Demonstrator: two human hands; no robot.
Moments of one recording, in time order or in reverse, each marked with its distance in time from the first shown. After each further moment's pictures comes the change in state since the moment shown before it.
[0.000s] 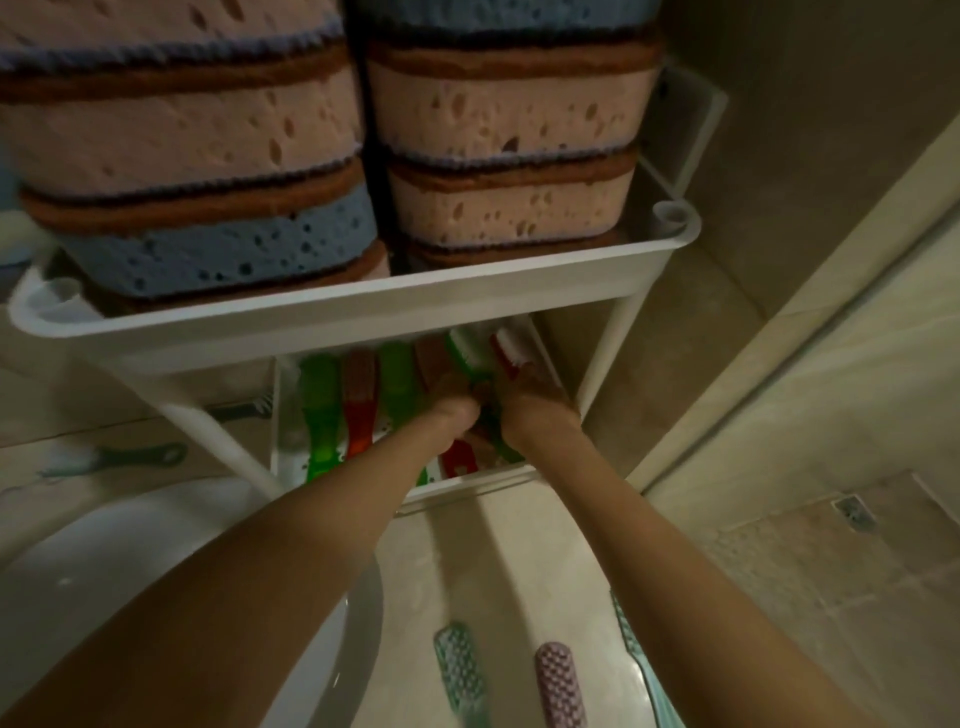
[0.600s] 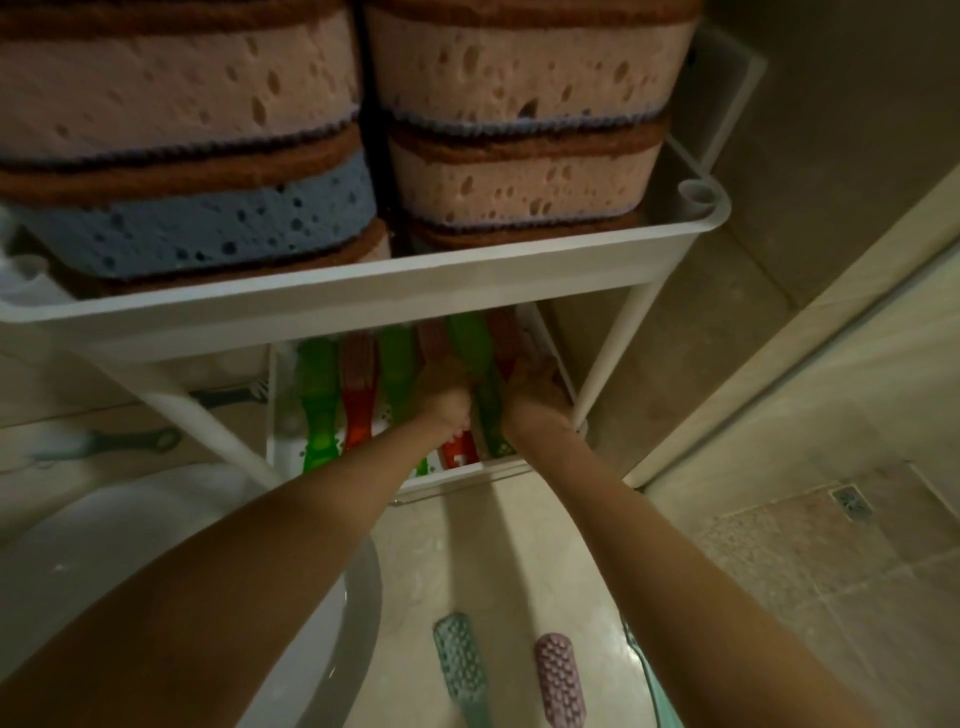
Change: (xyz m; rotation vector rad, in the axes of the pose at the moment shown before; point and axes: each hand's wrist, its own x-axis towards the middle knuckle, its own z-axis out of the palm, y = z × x) left_hand 0.012 -0.015 -0.006 0.363 0.136 0.153; right_hand 0.014 0.003 0.019 0.078 0.012 0.015
